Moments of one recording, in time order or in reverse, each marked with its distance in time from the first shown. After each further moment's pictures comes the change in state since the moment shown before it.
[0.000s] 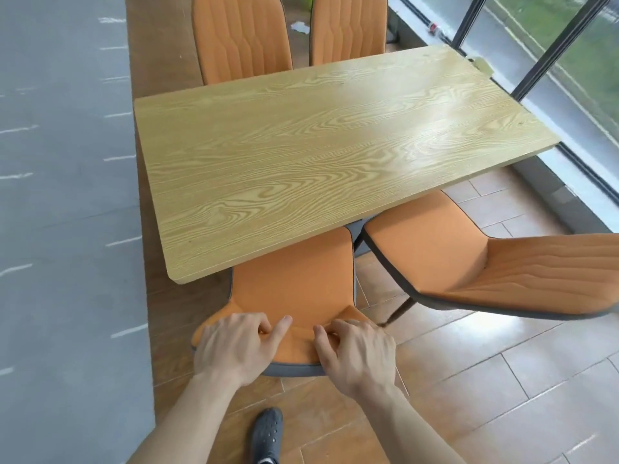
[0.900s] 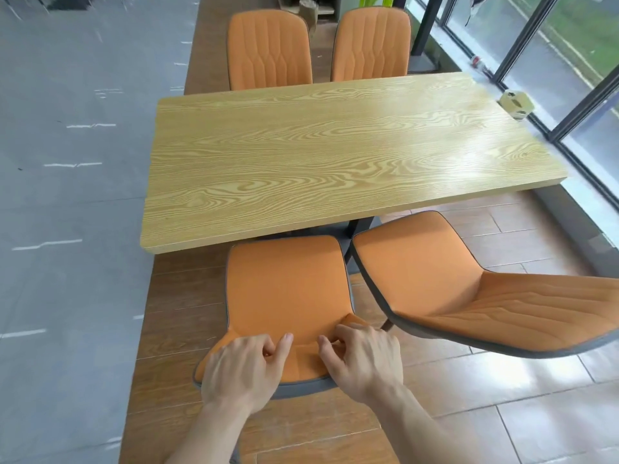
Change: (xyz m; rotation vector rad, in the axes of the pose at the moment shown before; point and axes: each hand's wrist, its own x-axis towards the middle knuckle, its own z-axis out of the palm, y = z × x) left_hand -0.058 0.161 0.066 -0.081 0.115 -0.281; right_hand 0.006 0.165 -0.040 0.097 0.011 -0.333
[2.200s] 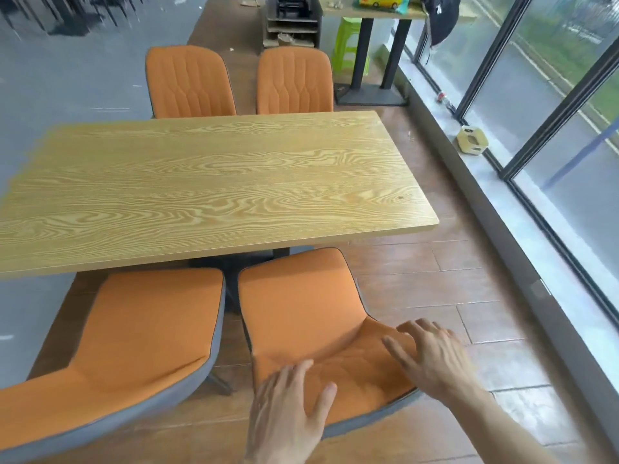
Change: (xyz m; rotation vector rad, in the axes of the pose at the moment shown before) left_hand 0.004 0.474 0.121 -0.298 -0.127 0.051; right_hand 0.067 0.508 -0.209 -0.201 -0.139 0.114
